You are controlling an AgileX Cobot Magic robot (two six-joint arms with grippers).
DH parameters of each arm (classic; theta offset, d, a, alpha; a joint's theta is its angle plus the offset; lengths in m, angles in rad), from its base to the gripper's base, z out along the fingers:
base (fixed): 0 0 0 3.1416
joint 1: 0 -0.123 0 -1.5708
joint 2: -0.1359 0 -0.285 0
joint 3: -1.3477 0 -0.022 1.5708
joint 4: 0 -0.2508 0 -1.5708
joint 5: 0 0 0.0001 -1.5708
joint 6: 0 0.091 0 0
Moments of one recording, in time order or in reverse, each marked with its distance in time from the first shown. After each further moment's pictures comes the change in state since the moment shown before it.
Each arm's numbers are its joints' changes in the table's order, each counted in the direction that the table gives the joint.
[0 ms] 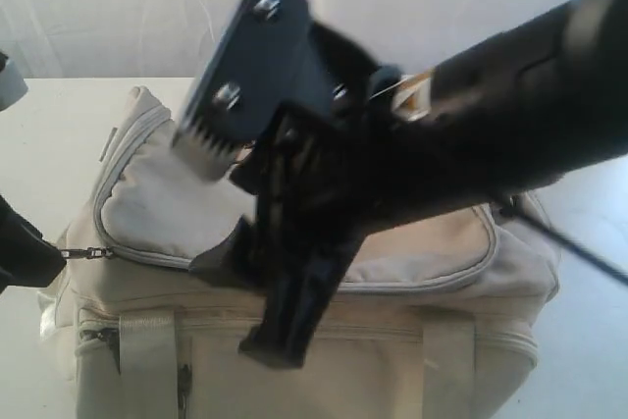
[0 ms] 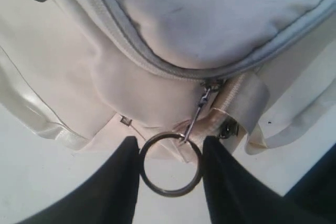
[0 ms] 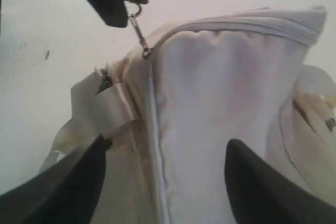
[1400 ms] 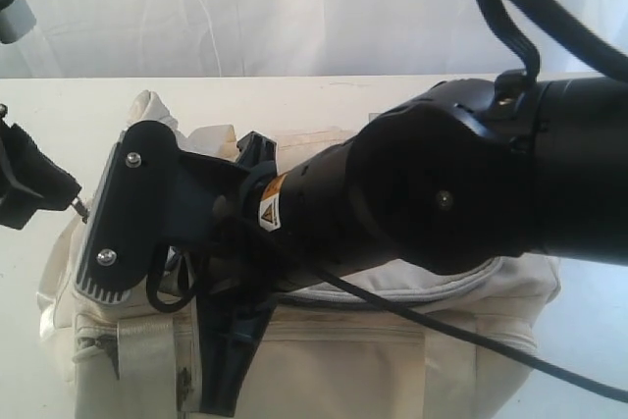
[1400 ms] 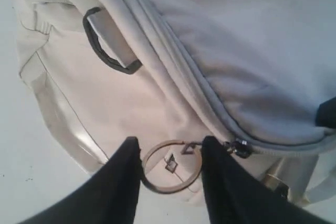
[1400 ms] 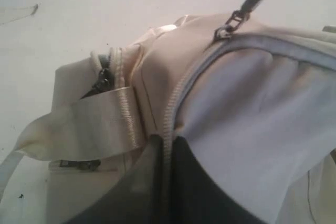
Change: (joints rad) left arm 0.000 -0.059 0.099 -0.074 0.086 -0.029; right arm -0.136 -0.216 0.005 0.175 0.176 0.030
